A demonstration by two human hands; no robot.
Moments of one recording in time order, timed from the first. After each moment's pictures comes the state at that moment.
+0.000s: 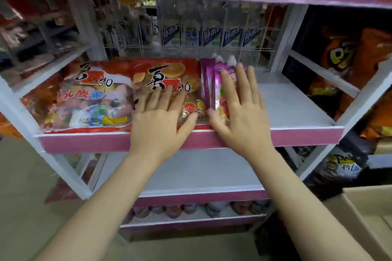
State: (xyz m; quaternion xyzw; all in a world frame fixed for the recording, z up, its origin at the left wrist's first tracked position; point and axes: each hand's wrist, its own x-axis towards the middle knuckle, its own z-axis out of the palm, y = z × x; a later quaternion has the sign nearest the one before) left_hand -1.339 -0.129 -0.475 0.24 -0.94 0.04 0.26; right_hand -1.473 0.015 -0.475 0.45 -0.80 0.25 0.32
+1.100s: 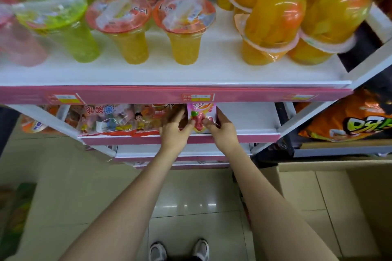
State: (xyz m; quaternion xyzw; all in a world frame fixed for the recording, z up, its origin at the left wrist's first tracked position) left_hand -1.376 -0.066 -0.422 0.38 -0.79 -0.46 0.13; right_hand -1.481 0.053 -0.412 0.20 -0.79 0.51 -0.28
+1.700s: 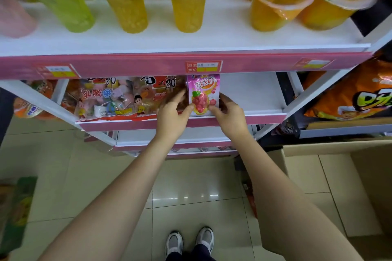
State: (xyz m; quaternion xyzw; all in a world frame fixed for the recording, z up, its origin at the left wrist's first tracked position) left_hand -1.358 -0.067 -0.412 0.34 -0.82 -0.44 0.16; right_hand -1.470 0.065 -0.407 0.23 -0.82 0.47 -0.23
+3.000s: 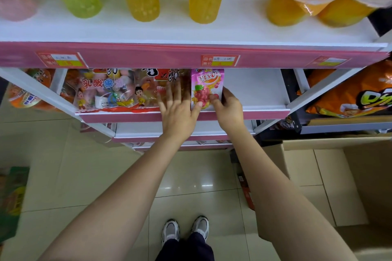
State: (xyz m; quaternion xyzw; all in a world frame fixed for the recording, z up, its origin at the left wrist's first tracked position) left_hand -1.358 -0.061 -0.424 0.33 -0.93 -0.18 0.05; right_hand -1.459 0.043 -0.414 0.18 -0.82 0.50 -0.21
